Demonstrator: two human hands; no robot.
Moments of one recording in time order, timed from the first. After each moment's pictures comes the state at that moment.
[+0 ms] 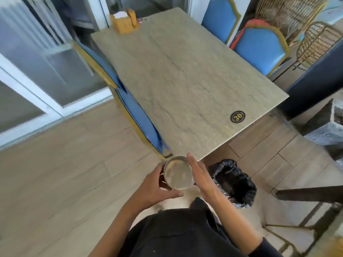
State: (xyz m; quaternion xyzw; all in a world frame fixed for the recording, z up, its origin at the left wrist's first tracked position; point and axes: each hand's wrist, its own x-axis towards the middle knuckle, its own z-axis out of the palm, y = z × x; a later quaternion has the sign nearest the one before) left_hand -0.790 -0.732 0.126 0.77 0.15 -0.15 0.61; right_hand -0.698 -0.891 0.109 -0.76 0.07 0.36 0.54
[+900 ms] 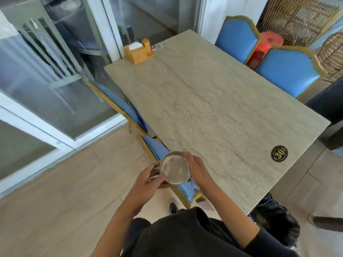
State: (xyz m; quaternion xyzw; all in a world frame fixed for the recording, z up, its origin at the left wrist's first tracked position) left_hand -0.627 -0.477 0.136 0.67 0.24 -0.11 0.69; right_hand -0.527 -0.637 0.113 -0.77 0.04 0.28 0.58
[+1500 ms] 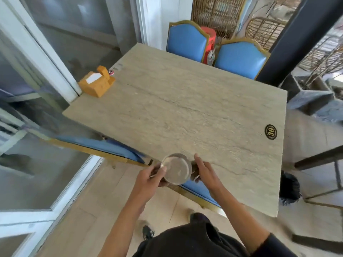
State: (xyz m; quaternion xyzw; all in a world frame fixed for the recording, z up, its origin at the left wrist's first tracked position) left_hand -0.477 -0.281 0.130 0.71 0.10 -0.22 0.66; right_hand -0.474 -0.498 0.102 -0.72 0.22 0.15 0.64
